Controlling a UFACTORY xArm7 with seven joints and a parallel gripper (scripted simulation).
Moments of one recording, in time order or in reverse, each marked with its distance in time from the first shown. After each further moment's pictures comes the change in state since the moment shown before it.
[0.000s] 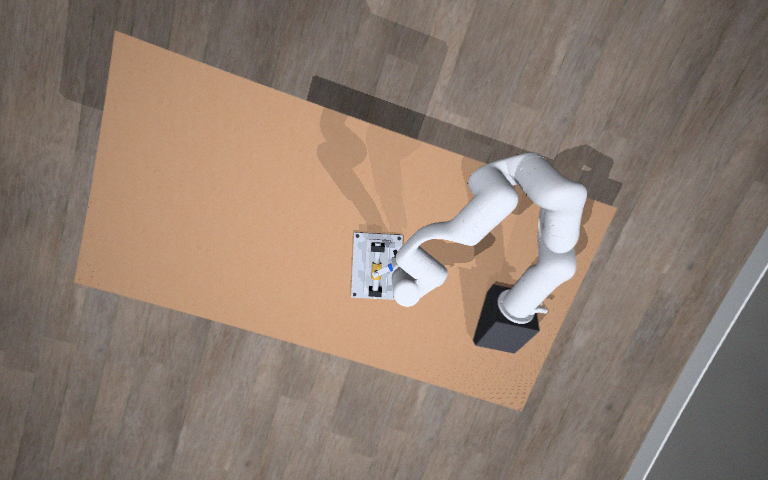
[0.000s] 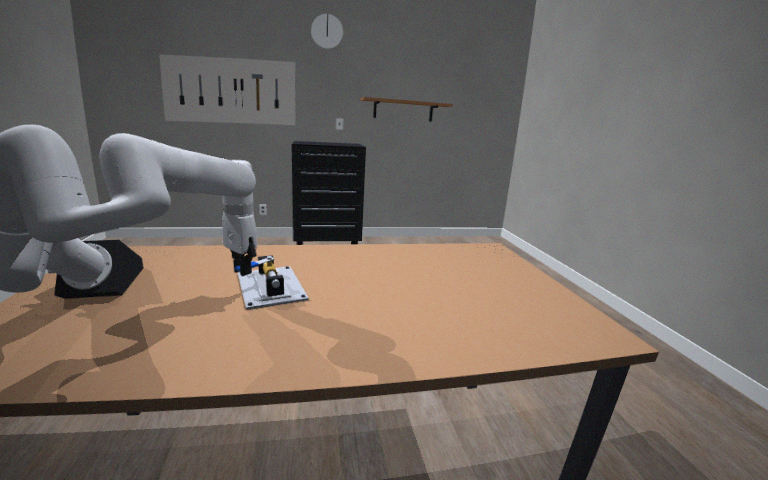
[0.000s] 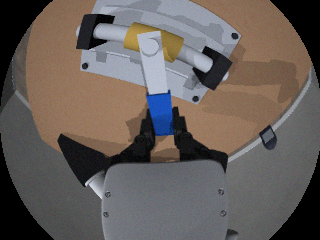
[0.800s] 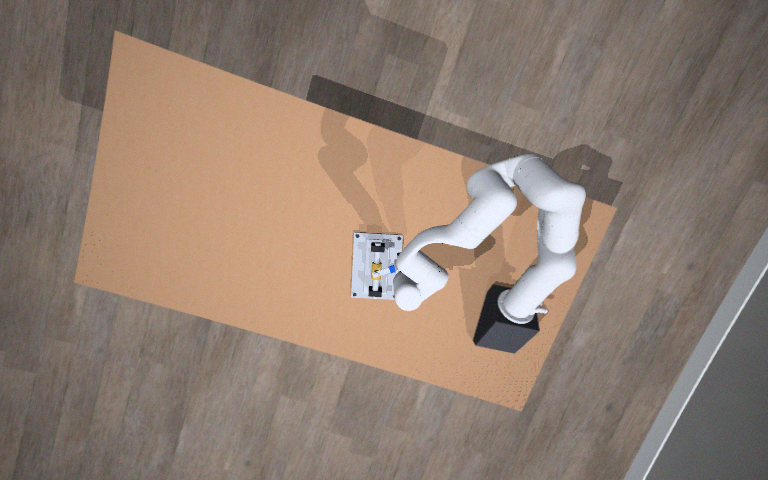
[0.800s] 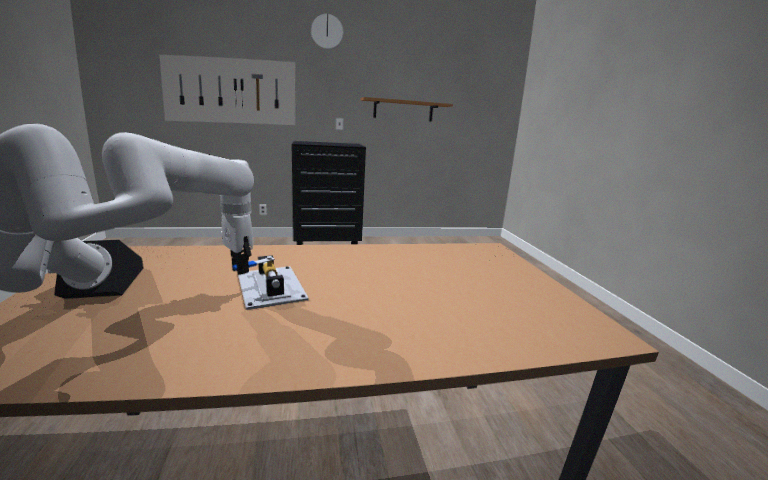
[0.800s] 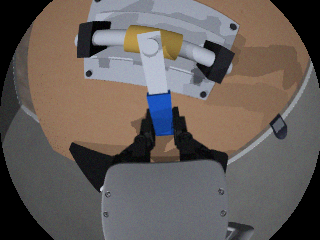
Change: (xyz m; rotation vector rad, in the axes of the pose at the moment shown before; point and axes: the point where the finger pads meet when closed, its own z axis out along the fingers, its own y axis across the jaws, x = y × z) arm 0.001 -0.012 0.000 0.000 -0.001 0.135
